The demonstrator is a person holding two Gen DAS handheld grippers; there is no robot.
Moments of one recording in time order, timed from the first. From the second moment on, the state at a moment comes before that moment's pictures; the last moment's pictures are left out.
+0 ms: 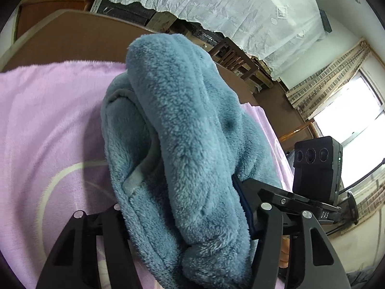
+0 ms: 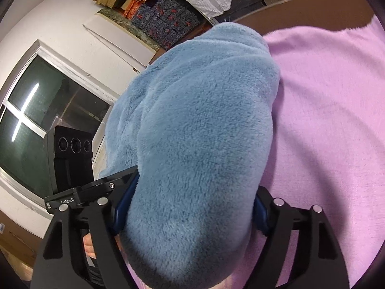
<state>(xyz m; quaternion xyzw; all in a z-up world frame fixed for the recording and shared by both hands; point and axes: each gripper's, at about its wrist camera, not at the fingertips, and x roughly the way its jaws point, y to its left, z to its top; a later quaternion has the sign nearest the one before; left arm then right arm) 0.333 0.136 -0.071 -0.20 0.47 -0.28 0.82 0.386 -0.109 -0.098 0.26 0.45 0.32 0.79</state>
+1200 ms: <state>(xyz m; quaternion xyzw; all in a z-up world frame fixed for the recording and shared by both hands) 0.104 0.033 0.064 -0.14 0.34 -0.34 0.86 0.142 -0.223 0.036 0.24 0.30 0.34 0.86</state>
